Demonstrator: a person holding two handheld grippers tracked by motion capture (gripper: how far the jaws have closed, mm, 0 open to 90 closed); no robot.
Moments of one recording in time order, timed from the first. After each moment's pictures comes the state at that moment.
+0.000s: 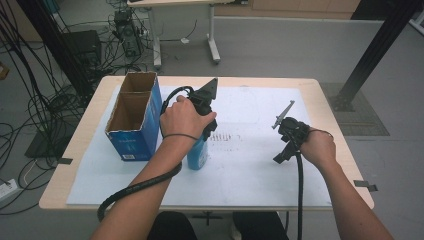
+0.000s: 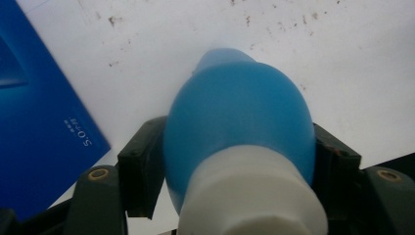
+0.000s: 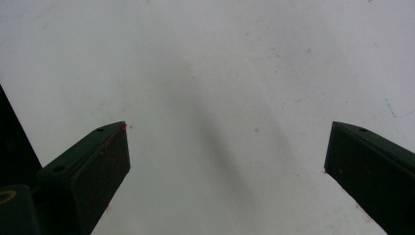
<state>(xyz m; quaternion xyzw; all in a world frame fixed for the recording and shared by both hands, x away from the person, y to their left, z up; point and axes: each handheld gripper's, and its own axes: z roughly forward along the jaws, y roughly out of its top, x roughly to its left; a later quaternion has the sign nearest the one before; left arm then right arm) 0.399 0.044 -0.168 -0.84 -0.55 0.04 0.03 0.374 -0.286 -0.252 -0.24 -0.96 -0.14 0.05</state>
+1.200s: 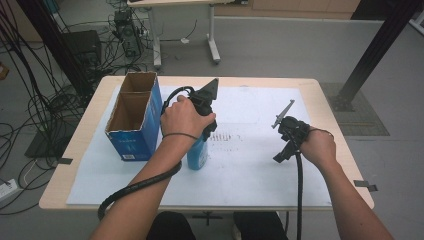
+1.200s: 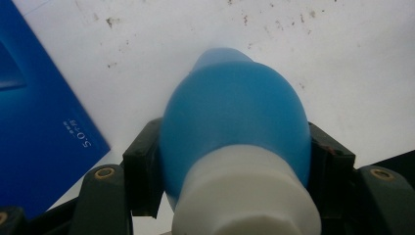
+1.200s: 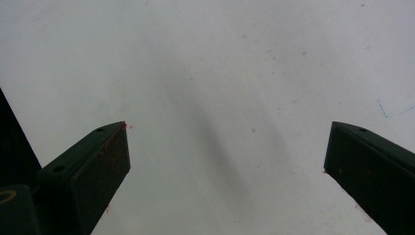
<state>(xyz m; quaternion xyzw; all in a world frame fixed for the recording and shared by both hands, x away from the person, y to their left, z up) 0.398 0.042 -0.167 -0.84 -0.54 0.04 0.03 0.372 -0.282 -0.248 -0.24 -0.96 -0.13 0.04</state>
